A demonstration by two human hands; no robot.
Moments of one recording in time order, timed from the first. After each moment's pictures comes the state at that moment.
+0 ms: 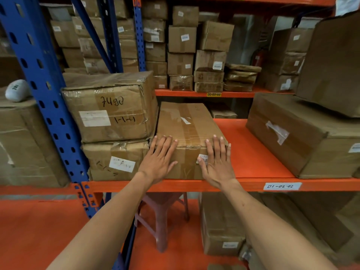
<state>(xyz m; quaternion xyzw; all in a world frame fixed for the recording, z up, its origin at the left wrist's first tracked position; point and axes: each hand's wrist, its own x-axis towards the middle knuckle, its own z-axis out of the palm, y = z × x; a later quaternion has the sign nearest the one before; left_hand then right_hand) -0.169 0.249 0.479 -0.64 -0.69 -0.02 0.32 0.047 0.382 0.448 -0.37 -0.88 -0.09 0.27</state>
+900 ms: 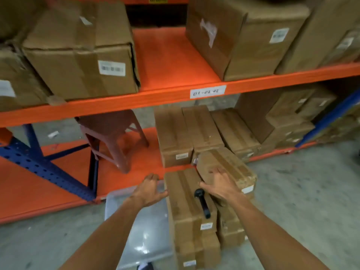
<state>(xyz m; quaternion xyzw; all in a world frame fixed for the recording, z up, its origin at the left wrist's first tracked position) 0.121 0.159 0.218 -0.59 -0.75 -0.08 -0.29 0.391 0.253 0.252 -0.61 -0.74 0.29 -0.04</state>
